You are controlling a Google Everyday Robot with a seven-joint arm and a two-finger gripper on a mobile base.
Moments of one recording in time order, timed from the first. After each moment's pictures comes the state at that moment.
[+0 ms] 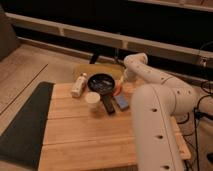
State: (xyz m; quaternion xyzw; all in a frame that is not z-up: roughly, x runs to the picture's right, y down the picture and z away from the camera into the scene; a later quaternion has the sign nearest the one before) arm 0.157 -0.024 1.008 -0.19 0.16 0.71 0.66
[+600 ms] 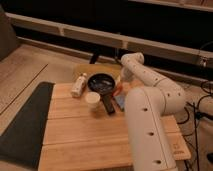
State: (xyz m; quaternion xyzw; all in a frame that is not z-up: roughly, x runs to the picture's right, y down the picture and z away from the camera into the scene) arm 0.142 -0.021 1.023 -0.22 0.16 0.70 0.67
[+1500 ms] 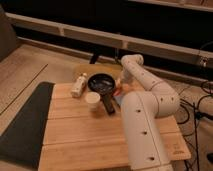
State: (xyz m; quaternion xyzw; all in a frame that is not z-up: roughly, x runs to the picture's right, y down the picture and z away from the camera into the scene) arm 0.146 -0.003 1.040 -0.24 0.18 0.69 0.66
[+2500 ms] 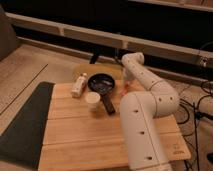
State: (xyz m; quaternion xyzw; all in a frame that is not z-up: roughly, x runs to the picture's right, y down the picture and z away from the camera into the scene) arm 0.181 -0.037 1.040 -0.17 0.18 0.70 0.66
